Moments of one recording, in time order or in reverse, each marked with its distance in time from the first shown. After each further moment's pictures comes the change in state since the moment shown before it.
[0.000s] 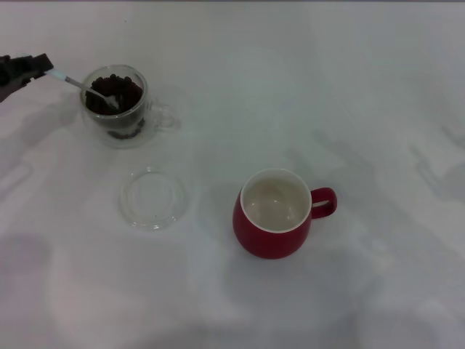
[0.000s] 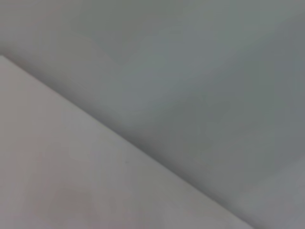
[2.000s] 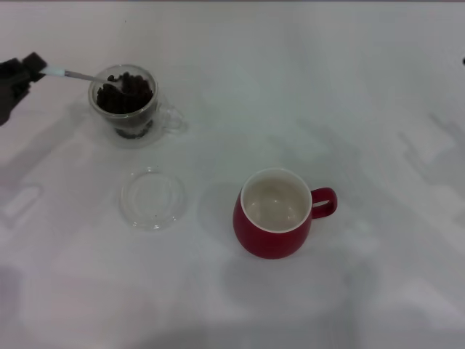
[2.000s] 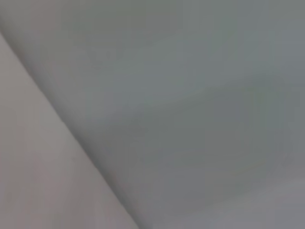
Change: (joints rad) left arm 0.171 0.033 -0.001 0.234 -0.226 0.122 -0.021; right arm 0.061 -0.003 0.004 -0.011 0.003 0.023 -0.004
